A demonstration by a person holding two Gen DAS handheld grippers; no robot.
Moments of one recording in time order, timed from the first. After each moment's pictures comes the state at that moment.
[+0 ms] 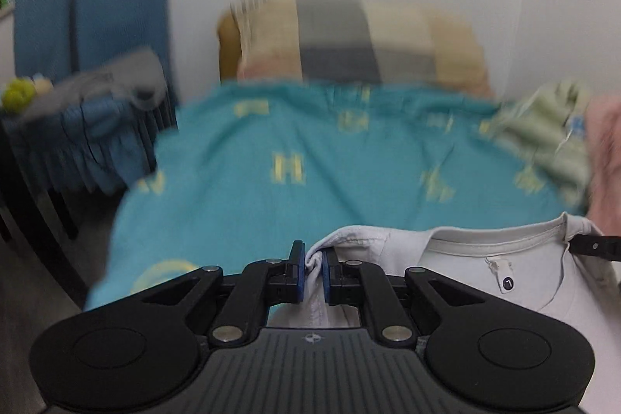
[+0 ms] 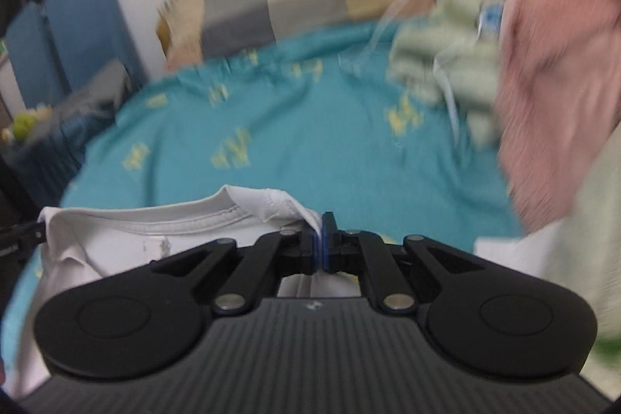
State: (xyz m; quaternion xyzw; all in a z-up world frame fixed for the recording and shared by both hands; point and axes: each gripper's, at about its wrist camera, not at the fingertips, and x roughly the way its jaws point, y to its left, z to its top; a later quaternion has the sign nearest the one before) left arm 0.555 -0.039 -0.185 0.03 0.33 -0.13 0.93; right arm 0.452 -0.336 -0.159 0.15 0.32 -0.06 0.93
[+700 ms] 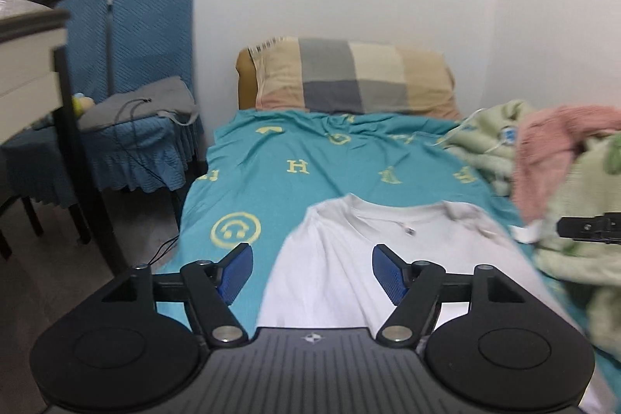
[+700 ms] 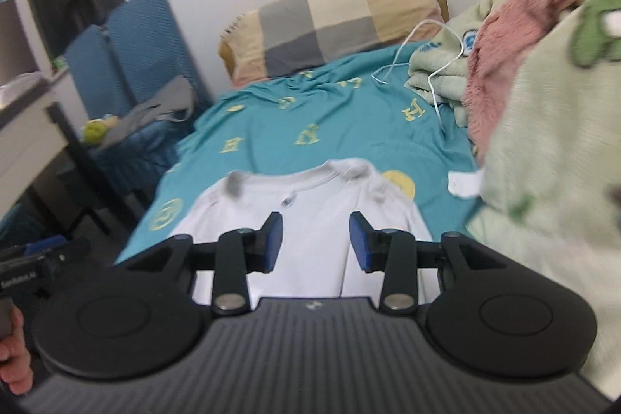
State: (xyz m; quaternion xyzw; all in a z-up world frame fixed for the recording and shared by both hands) left arm 0.261 0.028 -0.013 0.02 0.26 -0.13 0.95; right arm 0.218 -0.288 -0.029 0.17 0.27 0.00 0.95
